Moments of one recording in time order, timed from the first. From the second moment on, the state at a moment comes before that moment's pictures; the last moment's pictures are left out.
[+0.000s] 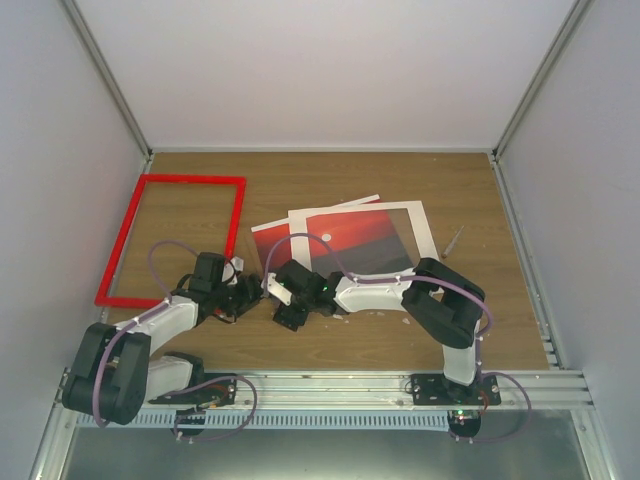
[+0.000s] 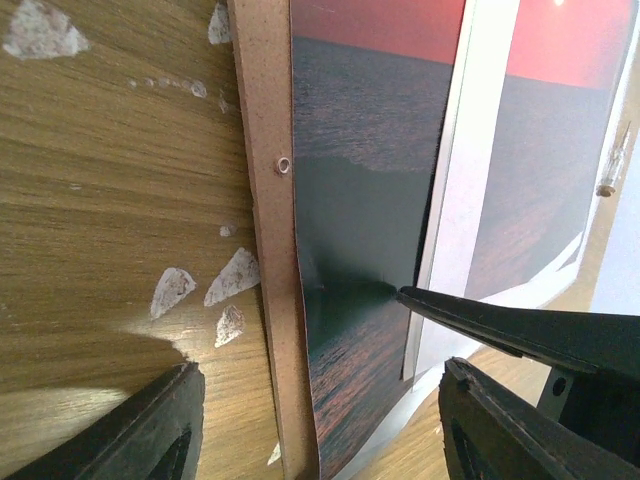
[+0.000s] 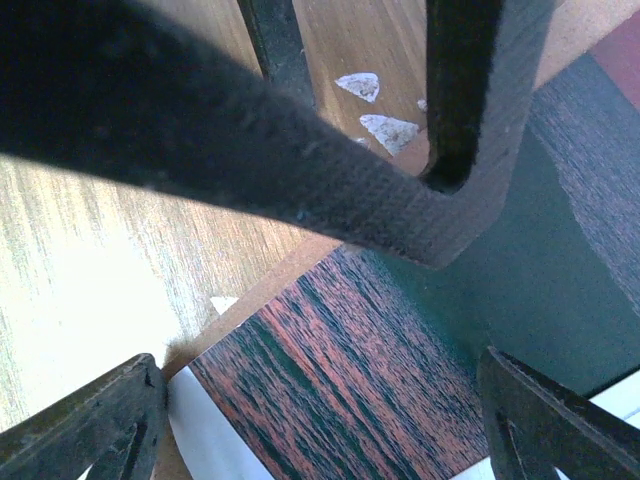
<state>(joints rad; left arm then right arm) -0.21 1.19 0.34 -0.09 0.56 -0.78 1.09 1.91 1.09 -0.16 -0.03 -0.14</state>
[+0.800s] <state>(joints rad) -0.21 1.20 0.33 0.03 0.66 -0.89 1.07 1.86 1.05 -0.16 0.00 -0.12</state>
